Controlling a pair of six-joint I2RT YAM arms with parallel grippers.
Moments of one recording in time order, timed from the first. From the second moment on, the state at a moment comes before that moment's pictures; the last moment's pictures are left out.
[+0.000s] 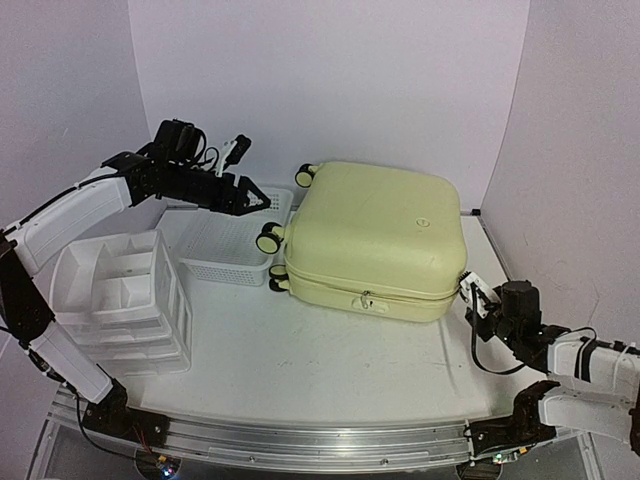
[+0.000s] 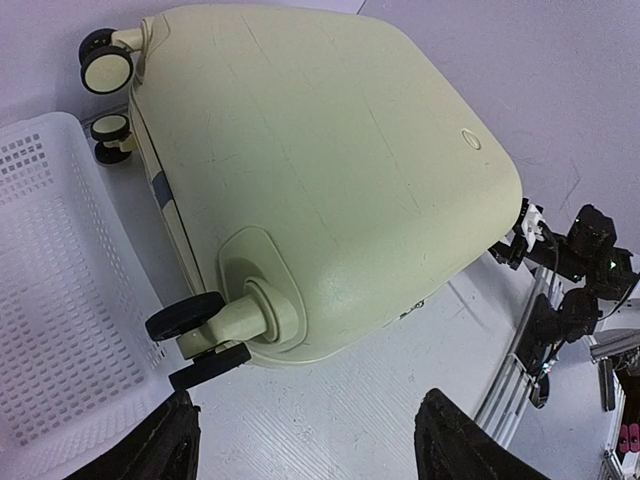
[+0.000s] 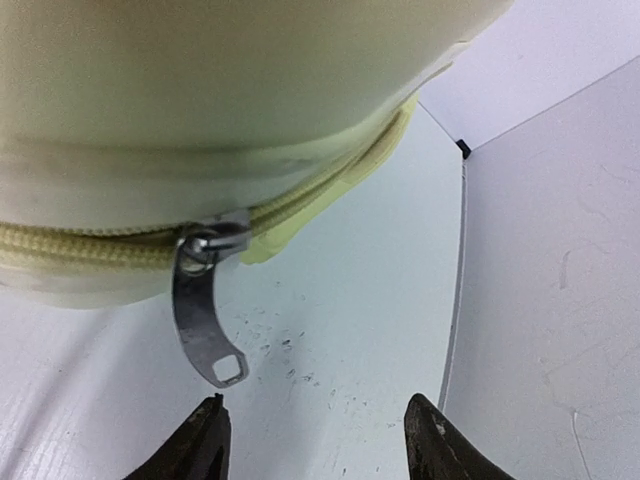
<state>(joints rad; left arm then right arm) -0.52 1.52 1.52 -0.60 0.48 -0.16 0.32 0.89 0.17 0.18 0.27 -0.58</state>
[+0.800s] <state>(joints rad) -0.51 1.52 1.51 -0.59 0.50 -0.16 0.20 0.93 0.19 0.20 -0.07 -0.70</state>
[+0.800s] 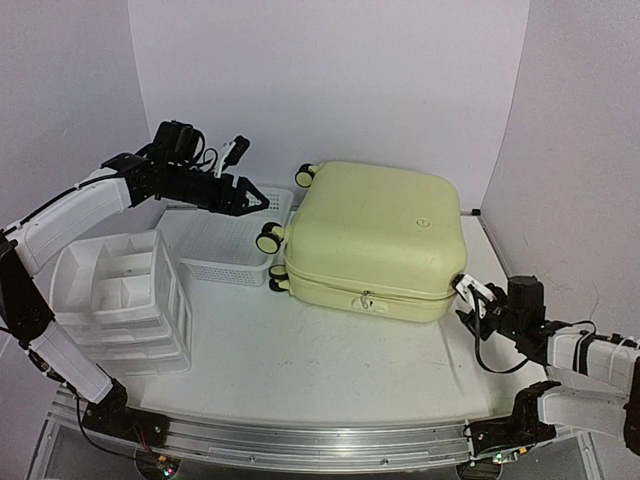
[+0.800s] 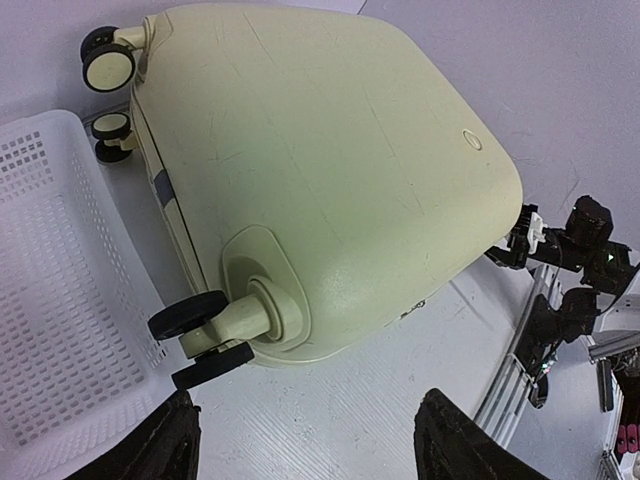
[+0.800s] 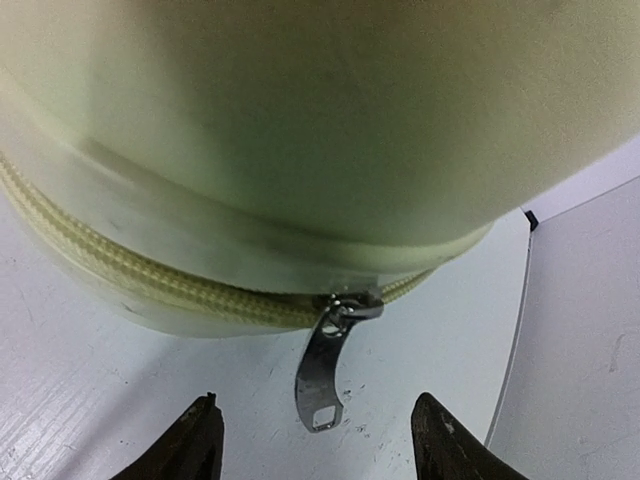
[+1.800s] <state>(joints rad) -0.50 1.52 1.50 -0.57 0.52 -0.16 0.18 1.02 0.22 0.31 -0.16 -0.76</state>
